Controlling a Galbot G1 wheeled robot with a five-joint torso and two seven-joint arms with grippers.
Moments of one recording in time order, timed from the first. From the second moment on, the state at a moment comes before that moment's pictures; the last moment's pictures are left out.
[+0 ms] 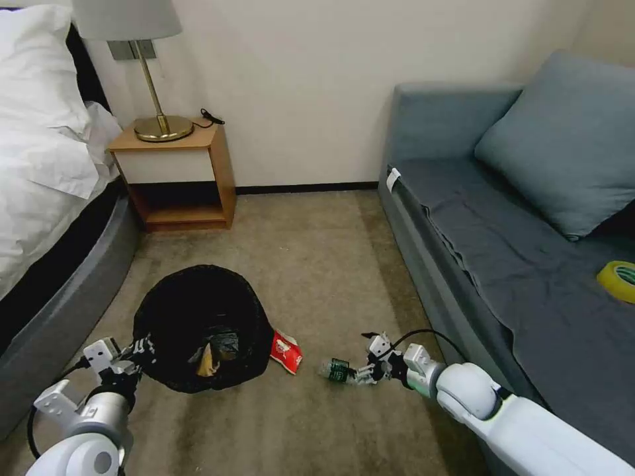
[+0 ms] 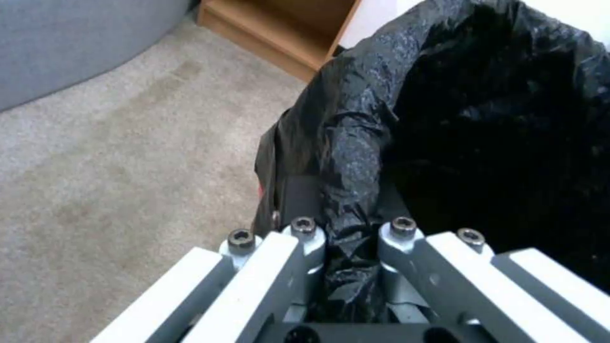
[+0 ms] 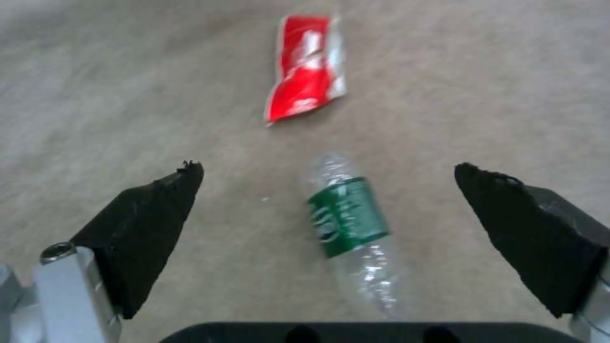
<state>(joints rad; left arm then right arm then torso) 1.56 -1.53 -0.93 -2.15 -0.66 0.45 -0.03 -0.85 0.80 -0.31 1.63 0.41 -0.30 -0.36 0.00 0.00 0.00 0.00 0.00</state>
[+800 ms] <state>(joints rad) 1.58 -1.51 -0.99 -2.11 -0.71 0.44 0.01 -0.51 0.92 -0.66 1.29 0.35 -0.37 -0.56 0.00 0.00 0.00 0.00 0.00</state>
